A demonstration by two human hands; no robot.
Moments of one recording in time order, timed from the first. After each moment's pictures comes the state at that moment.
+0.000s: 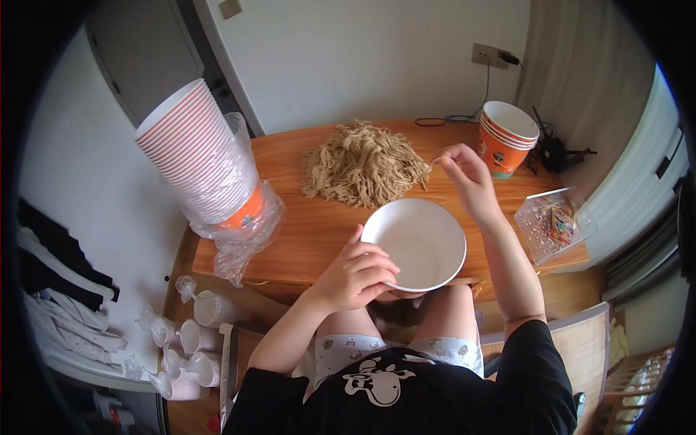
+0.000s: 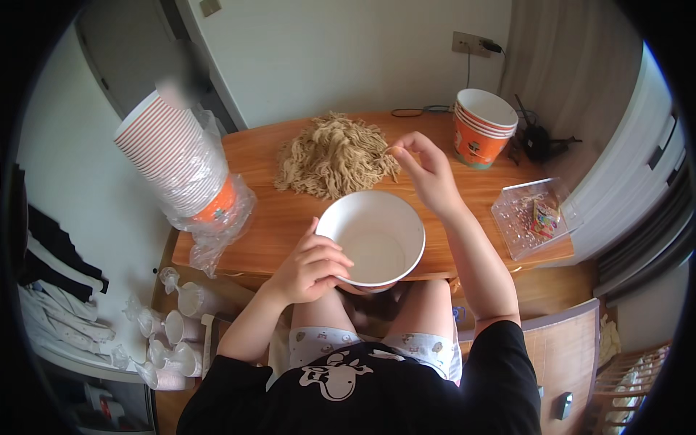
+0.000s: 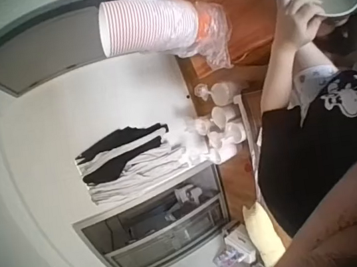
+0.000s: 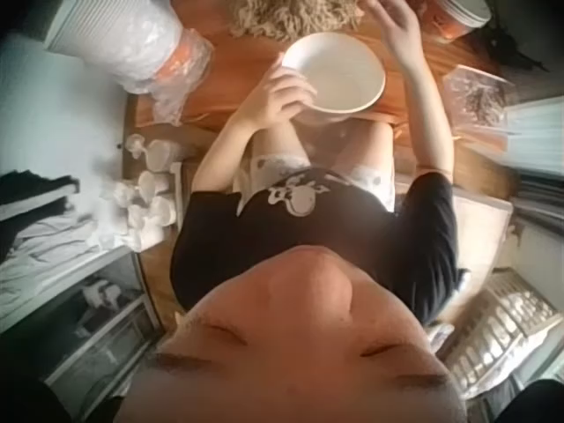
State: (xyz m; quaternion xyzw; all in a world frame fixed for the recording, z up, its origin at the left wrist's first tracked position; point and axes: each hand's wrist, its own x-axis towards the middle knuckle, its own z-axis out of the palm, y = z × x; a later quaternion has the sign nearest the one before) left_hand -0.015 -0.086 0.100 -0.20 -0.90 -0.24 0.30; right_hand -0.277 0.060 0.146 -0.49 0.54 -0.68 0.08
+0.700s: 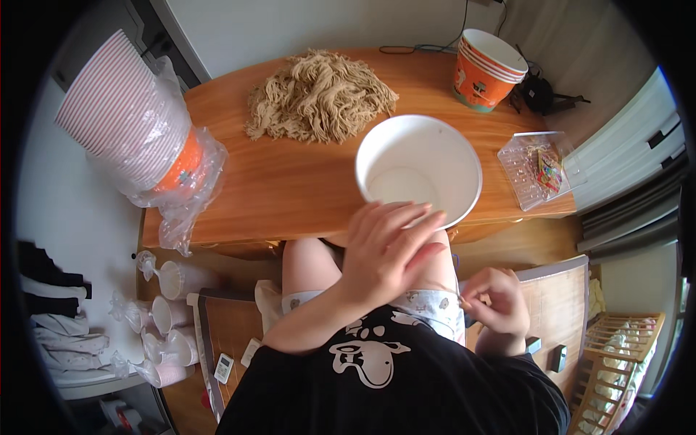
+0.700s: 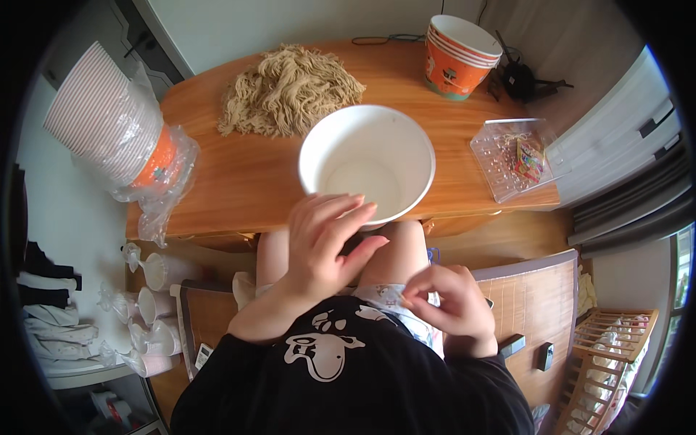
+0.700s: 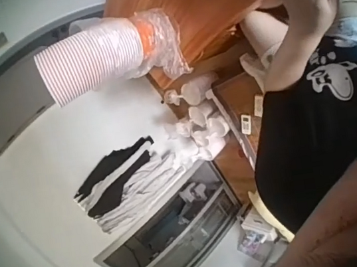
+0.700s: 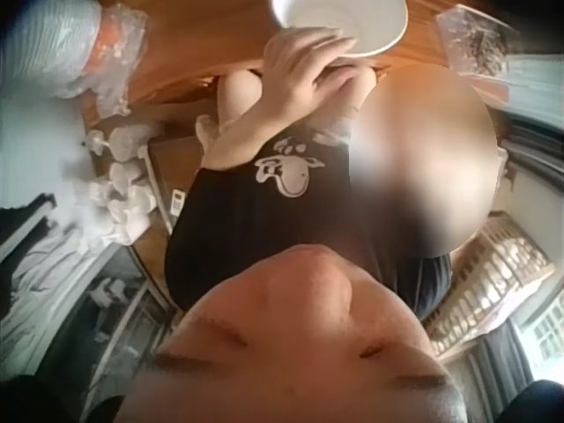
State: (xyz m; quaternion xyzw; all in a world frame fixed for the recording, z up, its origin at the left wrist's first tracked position) left_hand -0.050 0.026 0.084 -0.04 -0.83 -0.27 0.48; right_hand -0.126 0.250 0.121 -0.46 0.66 -0.54 0.22
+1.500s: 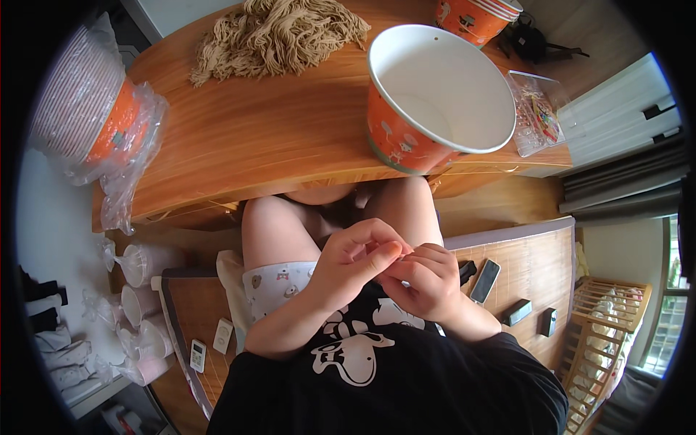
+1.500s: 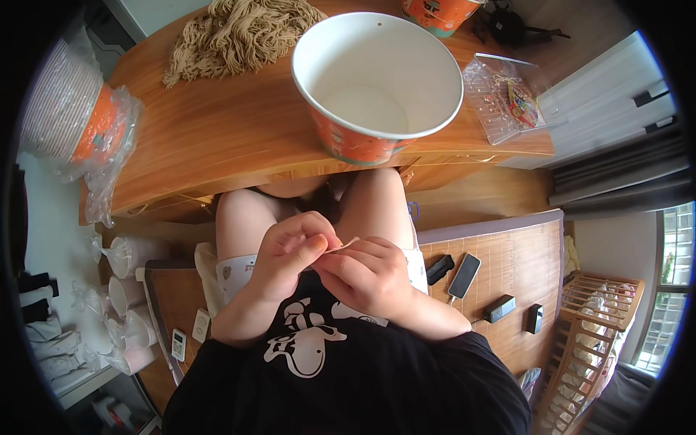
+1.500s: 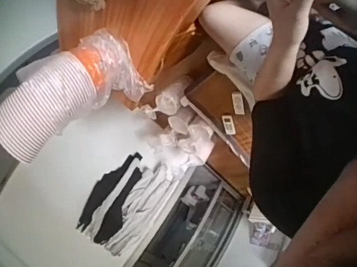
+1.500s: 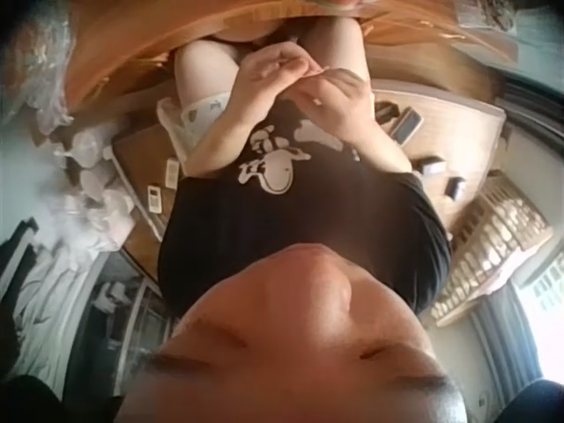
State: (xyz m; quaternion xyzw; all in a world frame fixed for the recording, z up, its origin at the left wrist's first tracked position) left_hand 0.004 0.047 0.006 -0.01 -0.48 -0.88 0.06; right_hand -0.072 0.204 0.014 -0.56 0.70 -0.43 -0.11
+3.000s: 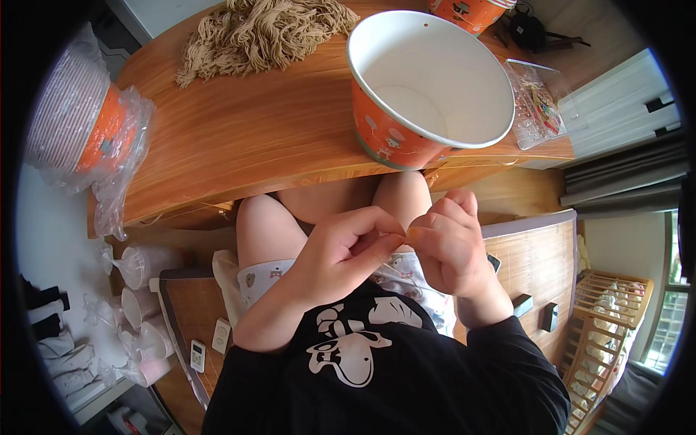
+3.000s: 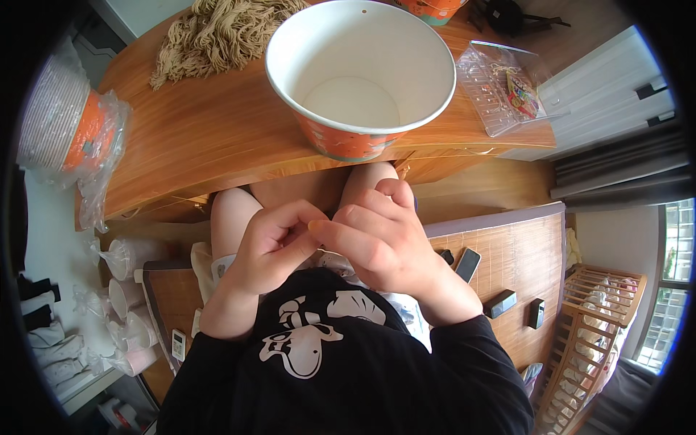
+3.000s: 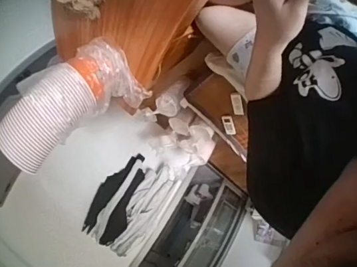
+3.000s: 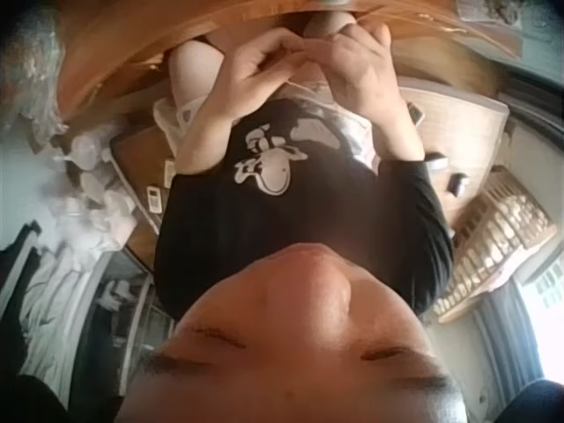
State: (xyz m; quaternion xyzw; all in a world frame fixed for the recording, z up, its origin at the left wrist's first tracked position) left_hand -0.013 0.033 0.032 -0.02 -0.67 -0.75 0.04; right_hand -0.124 0.205 0.049 -0.61 0.69 -0.35 -0.14
